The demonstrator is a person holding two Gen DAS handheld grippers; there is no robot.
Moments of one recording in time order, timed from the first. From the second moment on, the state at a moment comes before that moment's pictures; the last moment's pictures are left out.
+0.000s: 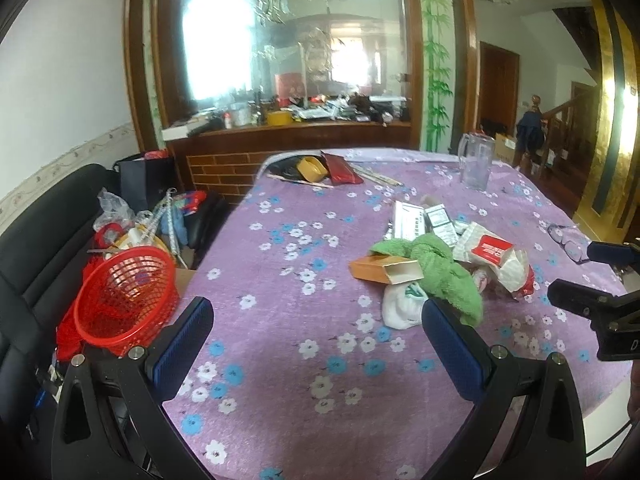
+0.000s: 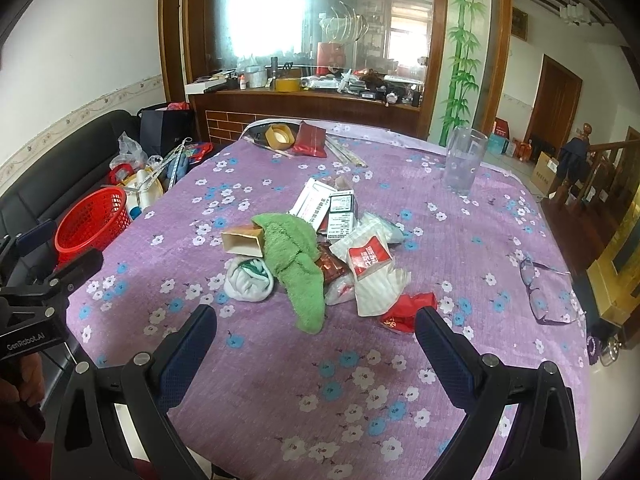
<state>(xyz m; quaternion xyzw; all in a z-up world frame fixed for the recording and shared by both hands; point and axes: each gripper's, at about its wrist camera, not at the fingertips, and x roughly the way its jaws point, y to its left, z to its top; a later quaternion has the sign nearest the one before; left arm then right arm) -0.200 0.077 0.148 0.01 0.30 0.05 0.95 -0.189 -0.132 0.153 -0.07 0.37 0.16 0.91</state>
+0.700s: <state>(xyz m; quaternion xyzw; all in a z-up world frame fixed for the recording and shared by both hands) -0.060 0.096 0.111 -0.17 0.50 -0.02 0.85 -0.087 -0.183 0.130 0.04 0.46 0.18 0.87</state>
